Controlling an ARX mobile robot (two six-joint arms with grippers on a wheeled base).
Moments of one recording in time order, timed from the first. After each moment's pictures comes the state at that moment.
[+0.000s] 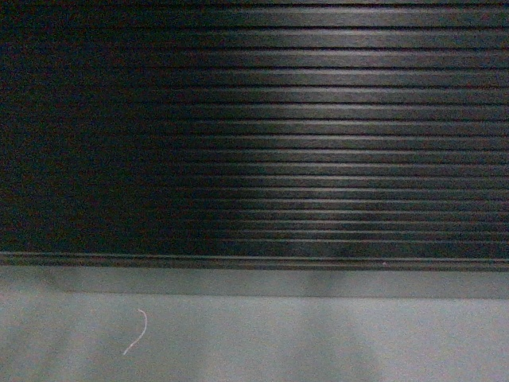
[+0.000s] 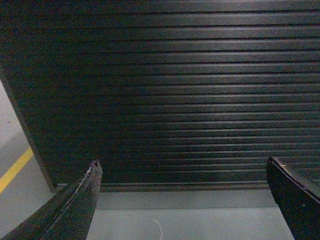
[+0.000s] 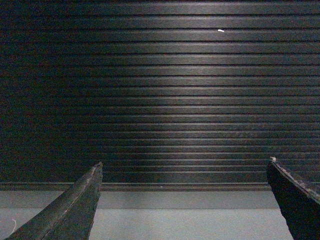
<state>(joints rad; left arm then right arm) 0.00 0.01 0.01 -0.01 0.00 0.00 0.00 0.00 0.01 -0.01 0.00 0.00</state>
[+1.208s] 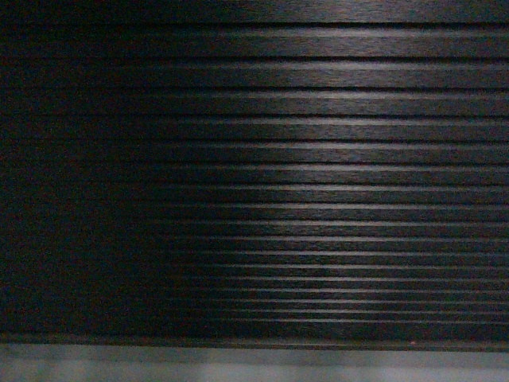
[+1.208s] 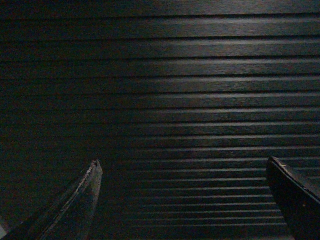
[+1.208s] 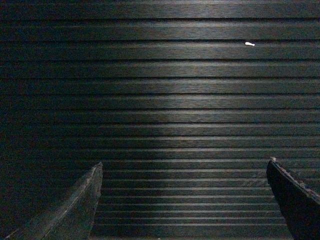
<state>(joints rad) 0.00 0.01 0.01 0.00 0.00 0.00 0.00 0.00 0.01 0.00 0.00 0.00</state>
